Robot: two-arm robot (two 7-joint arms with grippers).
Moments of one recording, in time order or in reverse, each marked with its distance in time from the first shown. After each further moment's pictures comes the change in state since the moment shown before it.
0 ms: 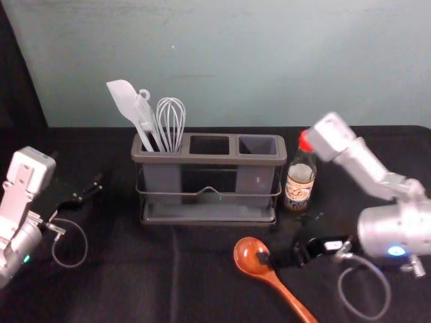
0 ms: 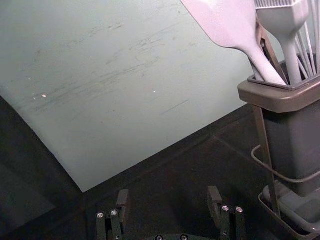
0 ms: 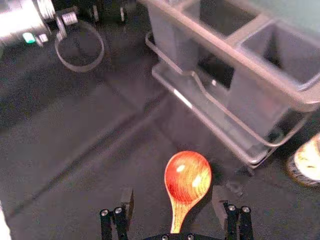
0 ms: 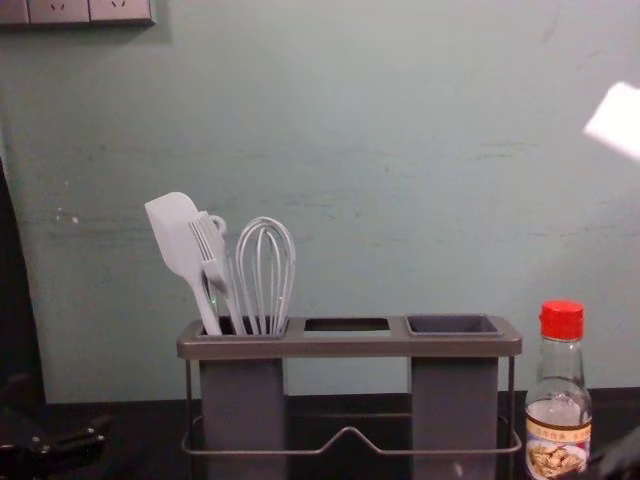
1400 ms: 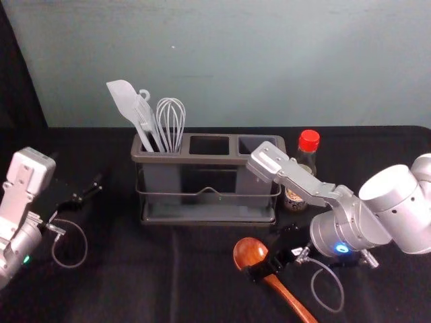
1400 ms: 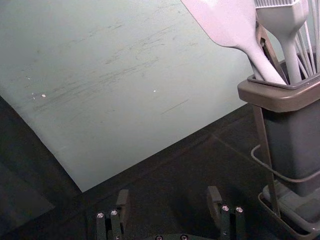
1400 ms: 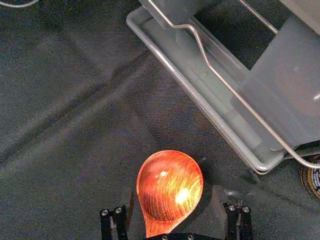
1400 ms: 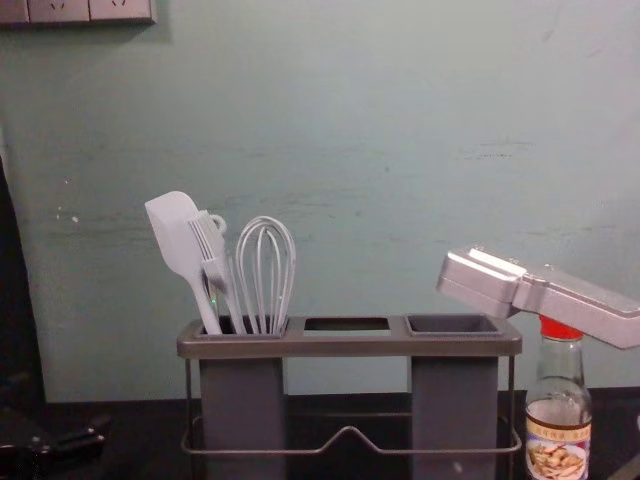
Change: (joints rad) left arm 0.000 0.000 0.000 0.000 0.000 0.000 0.000; right arm 0.206 -0.164 -0.244 0.260 -0.246 0.083 0.053
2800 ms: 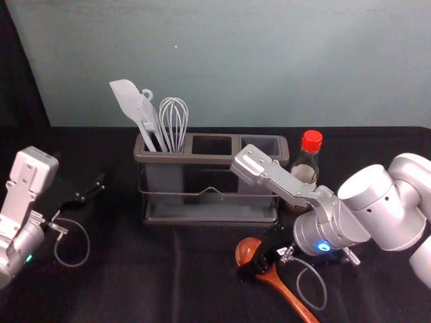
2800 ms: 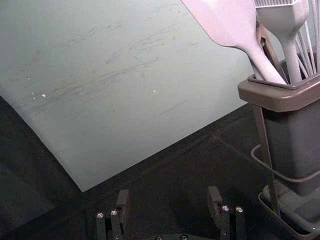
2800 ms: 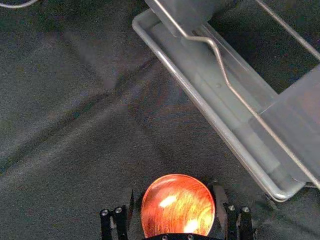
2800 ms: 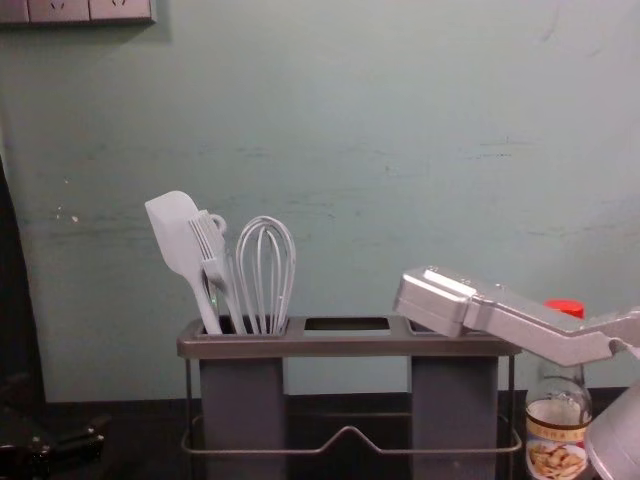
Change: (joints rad) left arm 0.000 0.000 0.000 0.000 0.000 0.000 0.000; right arm 0.023 -0.092 -0.009 0.092 -0.103 -0.010 0.064
